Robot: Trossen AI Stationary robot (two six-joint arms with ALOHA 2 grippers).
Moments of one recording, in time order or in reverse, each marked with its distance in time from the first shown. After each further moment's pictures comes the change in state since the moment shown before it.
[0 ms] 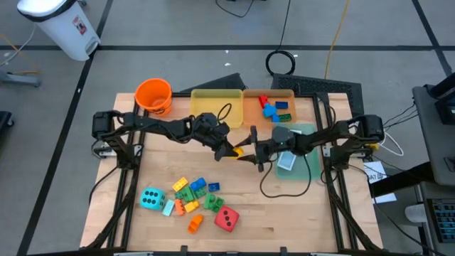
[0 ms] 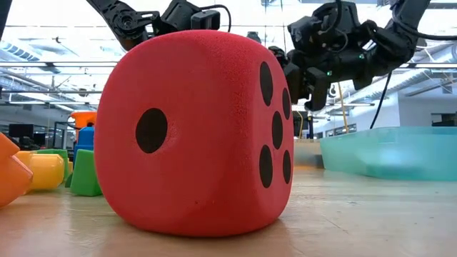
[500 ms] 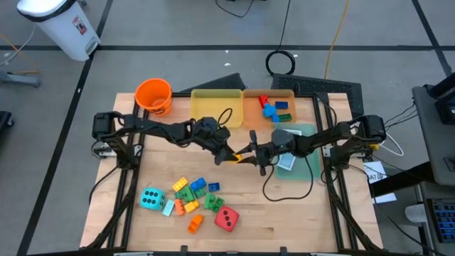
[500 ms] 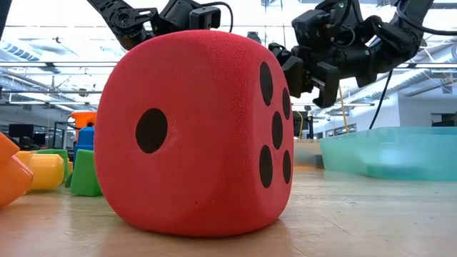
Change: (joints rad) left arm -0.044 0.002 -0.004 0.014 -0.024 -0.039; right arm 0.035 -0.010 0.000 -0.050 -0.014 0.019
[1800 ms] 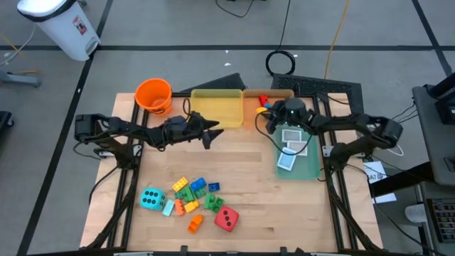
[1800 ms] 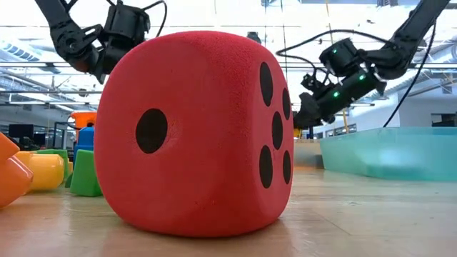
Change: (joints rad) left arm 0.083 -0.195 -0.429 0.567 -0.531 0.158; right arm -0.559 -0.198 -0.089 -0.366 0.223 0.655
